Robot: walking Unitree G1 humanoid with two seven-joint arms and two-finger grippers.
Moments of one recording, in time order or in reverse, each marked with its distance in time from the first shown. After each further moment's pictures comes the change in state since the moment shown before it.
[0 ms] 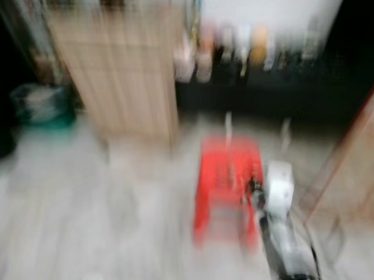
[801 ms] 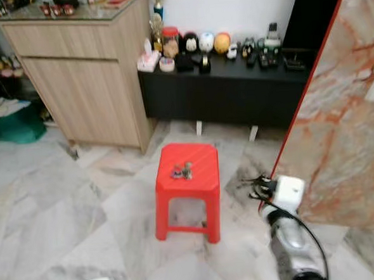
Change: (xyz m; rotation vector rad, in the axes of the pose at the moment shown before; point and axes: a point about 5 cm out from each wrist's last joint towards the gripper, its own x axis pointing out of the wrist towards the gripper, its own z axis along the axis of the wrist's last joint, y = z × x) left arm 0.003 -0.011 0.009 0.010 -0.041 -0.022; right arm 0.004 -0.007 0.009 0.001 -0.029 -0.027
